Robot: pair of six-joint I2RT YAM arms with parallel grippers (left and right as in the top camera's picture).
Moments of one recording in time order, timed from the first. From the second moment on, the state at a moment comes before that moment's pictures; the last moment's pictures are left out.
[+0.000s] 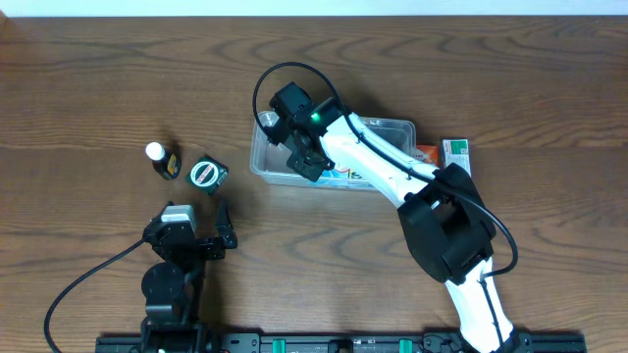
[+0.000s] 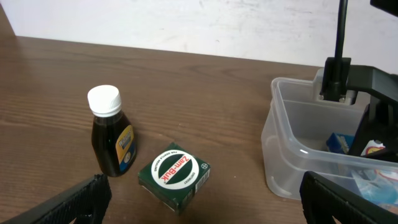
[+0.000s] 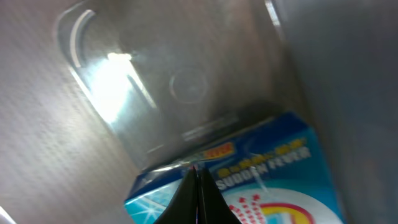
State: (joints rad) left arm -0.01 0.11 0.02 -0.12 0.00 -0.11; right arm 0.71 2.24 1.81 -0.92 0.04 -0.29
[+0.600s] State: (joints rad) left arm -0.01 0.11 0.02 -0.12 0.00 -0.11; right arm 0.71 2.24 1.82 -0.79 -0.04 -0.36
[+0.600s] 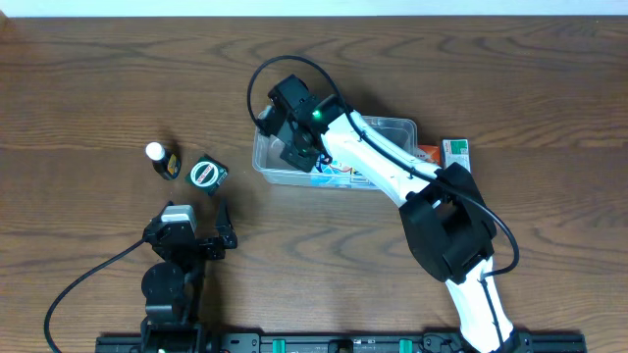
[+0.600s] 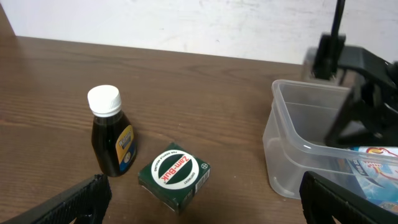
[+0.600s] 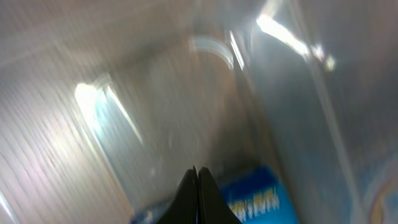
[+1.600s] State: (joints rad) left arm -0.01 0.11 0.02 -0.12 0.00 -0.11; right arm 0.61 2.25 1.83 -0.82 -0.13 -0.44
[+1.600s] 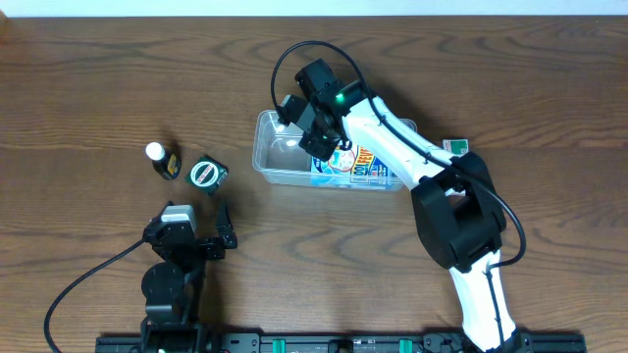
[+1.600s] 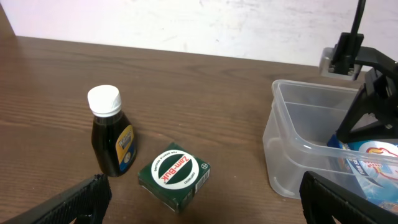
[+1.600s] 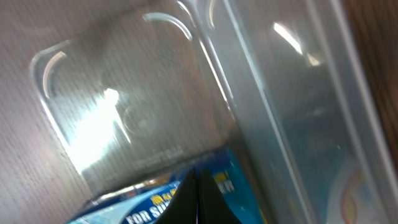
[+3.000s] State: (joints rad) left arm -0.01 0.11 0.02 -0.12 0.00 -0.11; right arm 0.48 1.84 1.85 -0.96 0.06 -0.01
